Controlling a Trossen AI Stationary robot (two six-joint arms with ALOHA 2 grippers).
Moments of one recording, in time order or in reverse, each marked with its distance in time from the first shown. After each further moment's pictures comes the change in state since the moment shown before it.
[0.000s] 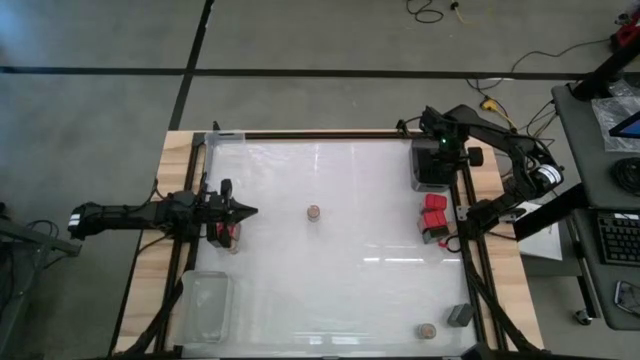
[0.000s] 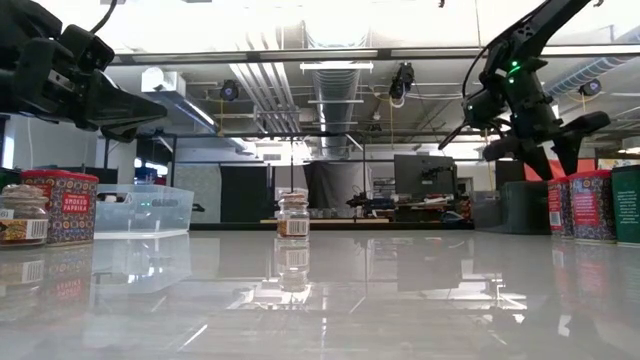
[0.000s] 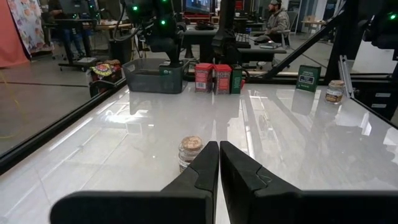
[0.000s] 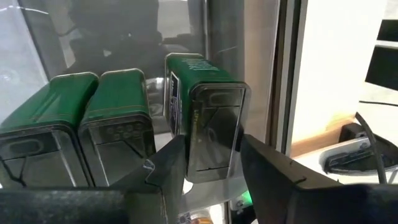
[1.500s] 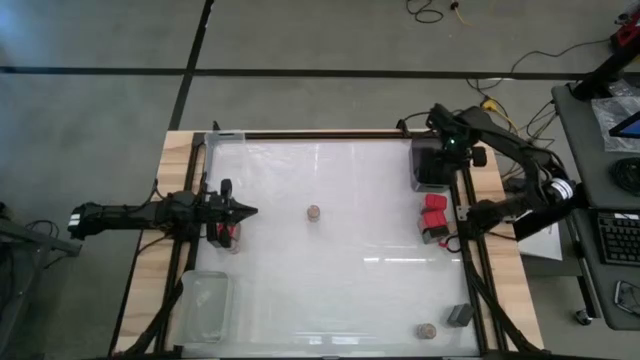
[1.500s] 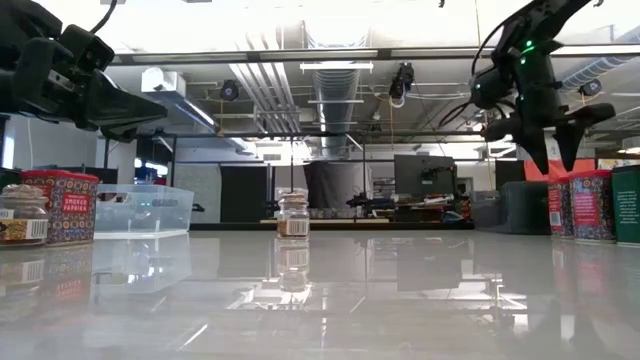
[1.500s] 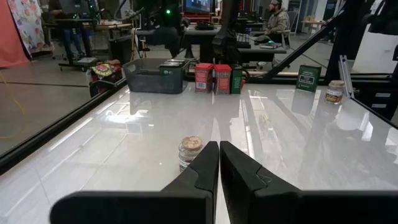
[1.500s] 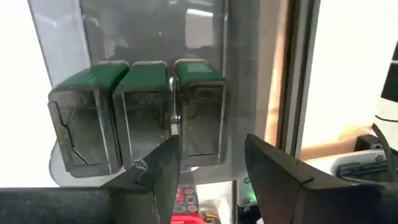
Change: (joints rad) left arm 0.000 0.000 0.000 0.000 -0.001 0.000; right arm 0.007 -0.144 -0.006 0.006 -0.045 -0.047
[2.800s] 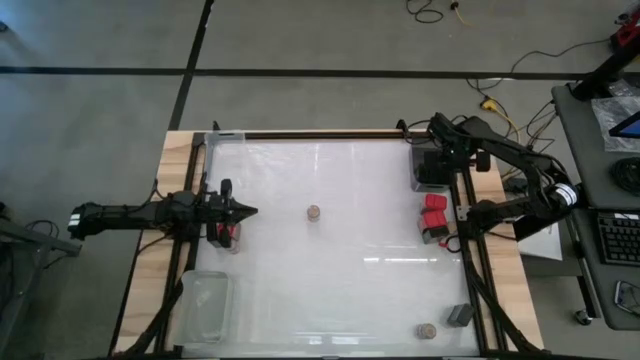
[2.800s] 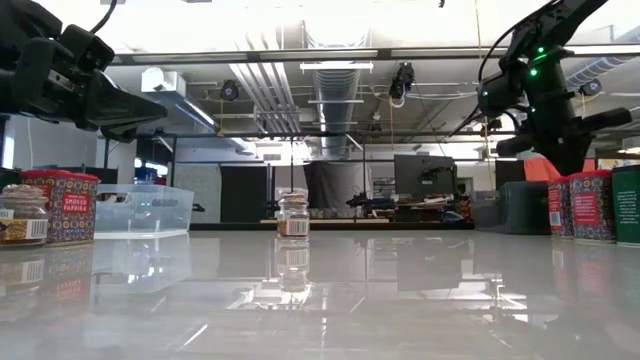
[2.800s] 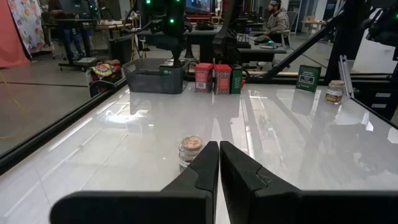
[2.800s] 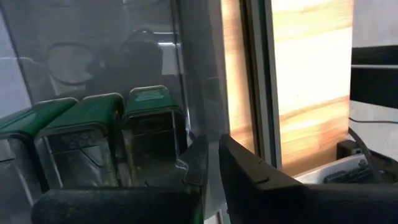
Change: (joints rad) left arm 0.000 0.000 0.000 0.000 0.000 0.000; right arm 0.011 -0.044 -0.127 0.092 0.151 0.084
